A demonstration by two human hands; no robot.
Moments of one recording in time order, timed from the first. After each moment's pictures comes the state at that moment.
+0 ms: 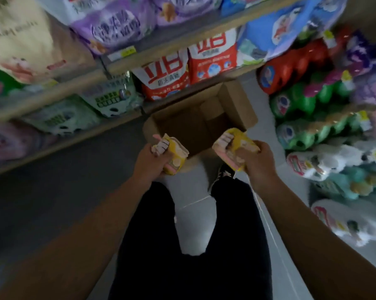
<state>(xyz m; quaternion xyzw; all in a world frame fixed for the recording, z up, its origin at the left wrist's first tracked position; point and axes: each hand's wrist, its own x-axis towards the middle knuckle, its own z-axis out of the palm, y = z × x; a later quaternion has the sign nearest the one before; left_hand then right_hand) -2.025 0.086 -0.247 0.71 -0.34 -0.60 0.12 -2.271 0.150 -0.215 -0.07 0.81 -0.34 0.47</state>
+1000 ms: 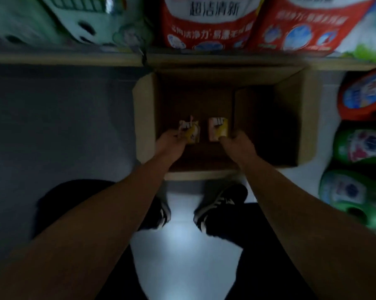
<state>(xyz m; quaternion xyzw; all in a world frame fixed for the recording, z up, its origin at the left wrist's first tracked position) -2.079 0.029 -0.623 0.78 -0.30 -0.55 0.05 -2.265 0.003 -0.609 -0.36 0.77 0.06 0.52</state>
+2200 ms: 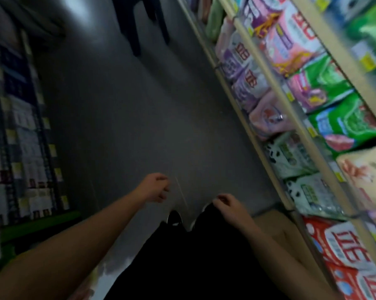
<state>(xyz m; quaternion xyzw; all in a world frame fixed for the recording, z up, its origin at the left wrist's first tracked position) -1.625 0.509 -0.088 0.75 0.19 -0.46 0.44 -1.748 0.292 -0.071 -0.74 0.36 0.32 0.46</state>
